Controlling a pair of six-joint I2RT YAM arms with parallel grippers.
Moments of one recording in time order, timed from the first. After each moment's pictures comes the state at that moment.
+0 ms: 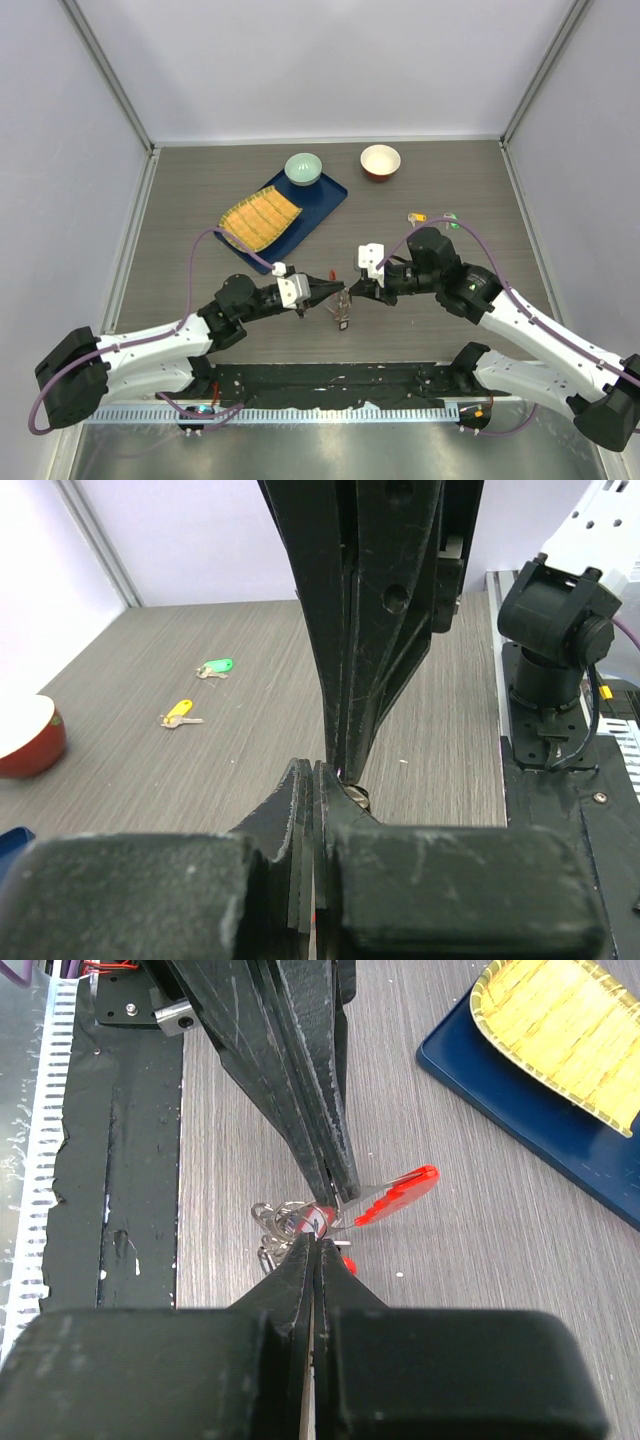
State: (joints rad) left arm -0.99 1.00 0.37 0.75 0.35 0.15; right arm 0.77 0.90 0.79 -0.39 -0.60 -0.44
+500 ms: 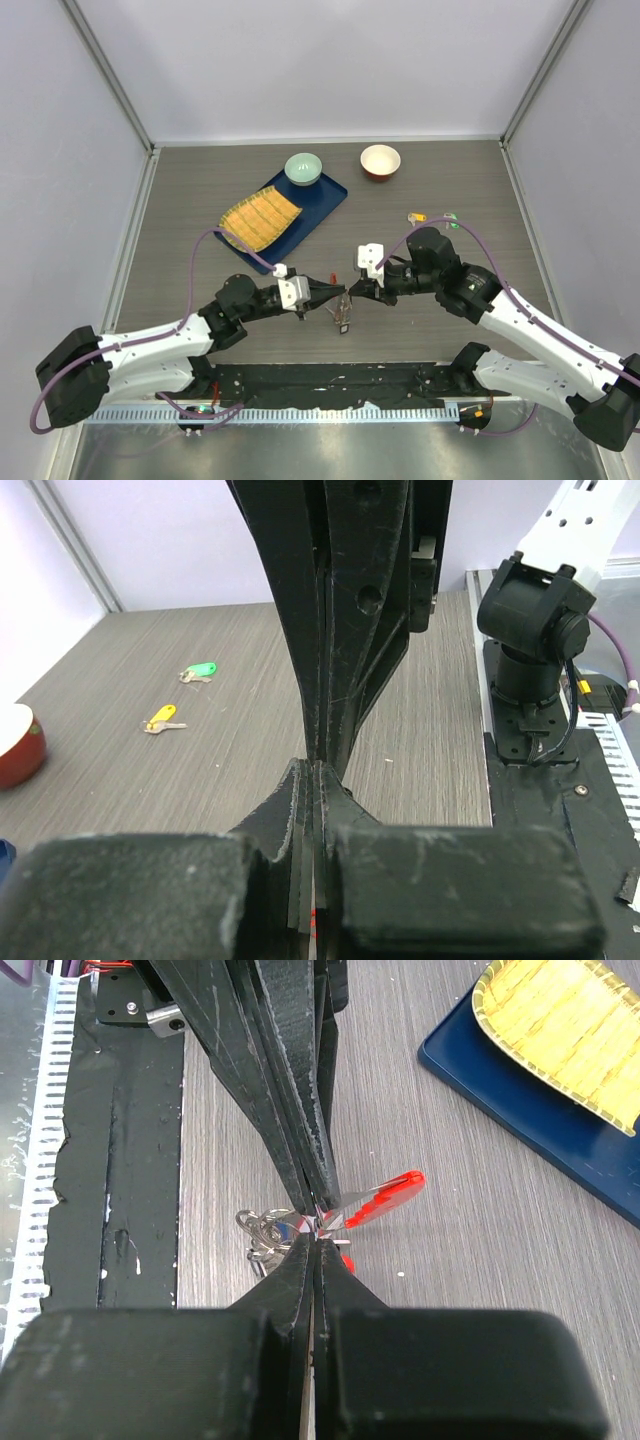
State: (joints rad) left arm -0.99 1.00 0.36 0.77 0.39 0.15; right arm 0.77 0.91 0.79 -0.39 -0.60 -0.44
